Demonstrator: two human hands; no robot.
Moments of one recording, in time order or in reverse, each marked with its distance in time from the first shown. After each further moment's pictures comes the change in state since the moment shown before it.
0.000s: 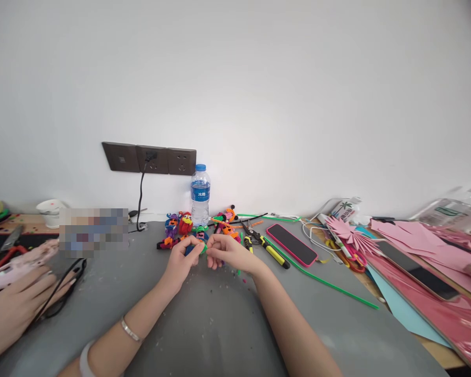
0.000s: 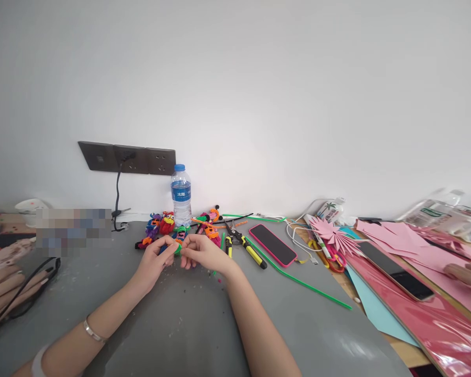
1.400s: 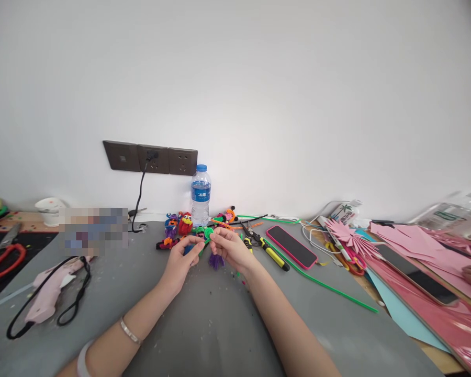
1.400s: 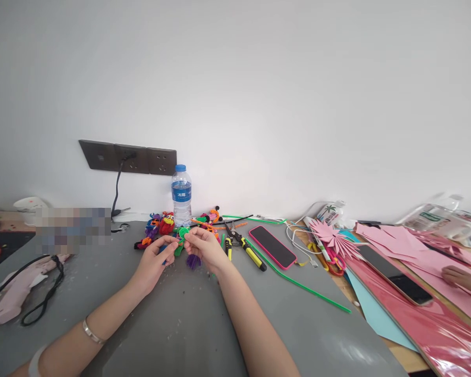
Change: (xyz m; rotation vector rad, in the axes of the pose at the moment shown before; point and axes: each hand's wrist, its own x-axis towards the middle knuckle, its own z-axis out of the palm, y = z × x) left_hand 0.001 -0.001 0.002 -0.085 0.103 -0.073; right_hand 0.012 0.004 0.005 0.525 0.286 -0.027
